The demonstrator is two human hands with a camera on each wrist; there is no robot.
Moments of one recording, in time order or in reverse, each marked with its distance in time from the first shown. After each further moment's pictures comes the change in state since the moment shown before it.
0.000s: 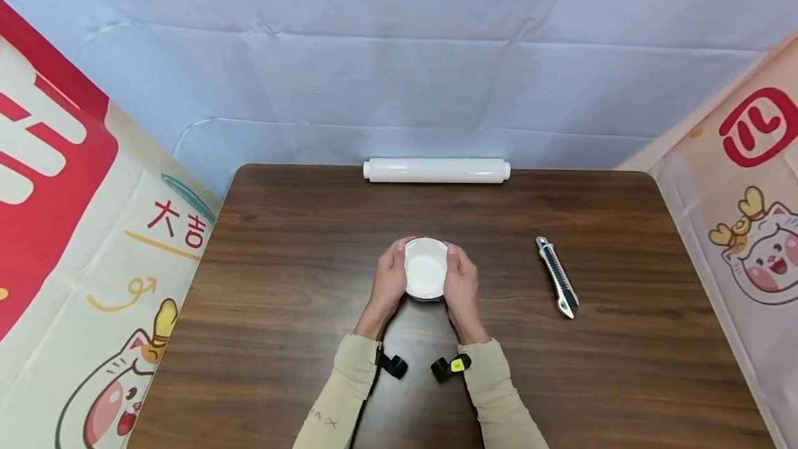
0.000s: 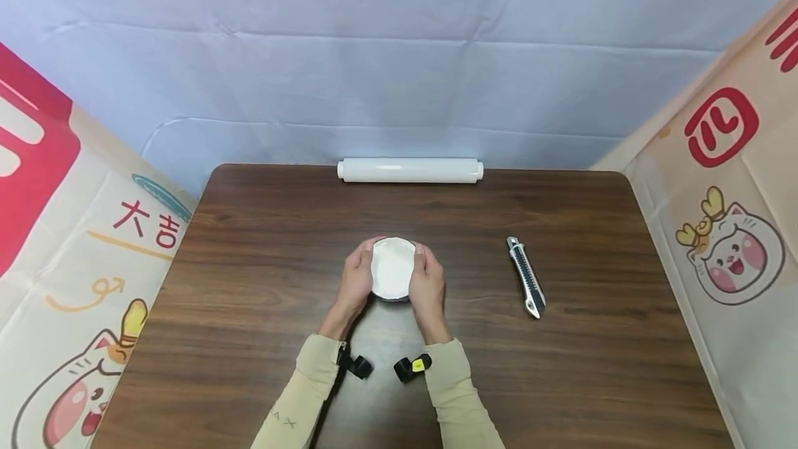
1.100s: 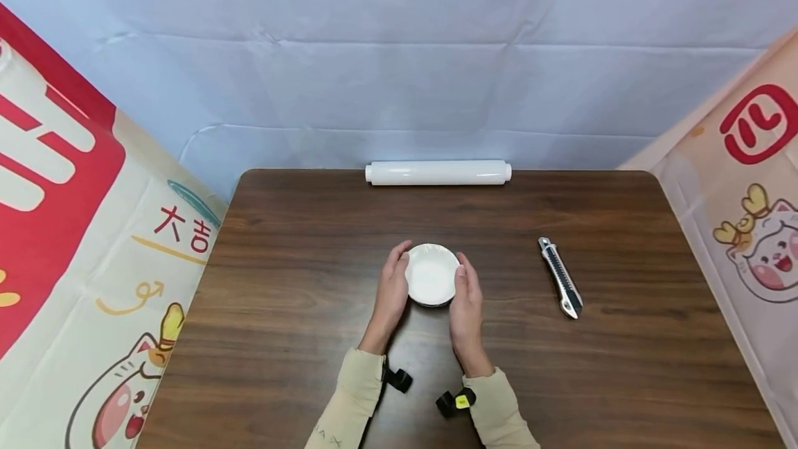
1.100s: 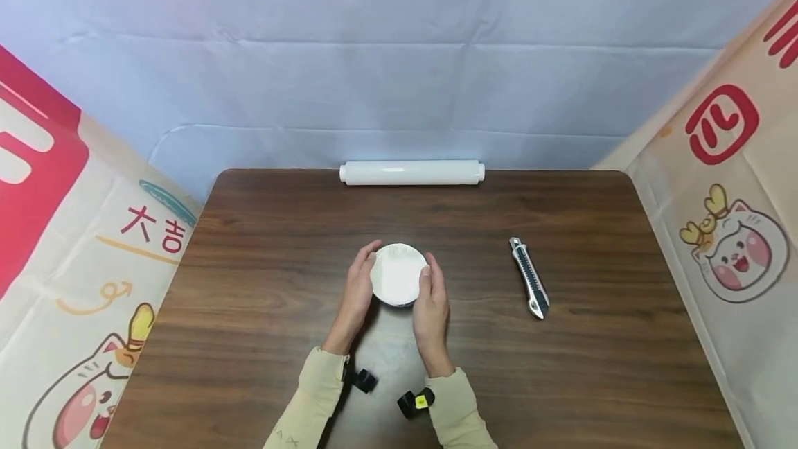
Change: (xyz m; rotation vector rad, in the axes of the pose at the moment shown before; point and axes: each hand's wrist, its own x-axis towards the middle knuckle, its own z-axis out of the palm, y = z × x) left_hand -0.020 0.006 0.001 0.038 0.065 -0.012; right_hand -0.038 0.004 -0.009 0.166 0.015 -0.003
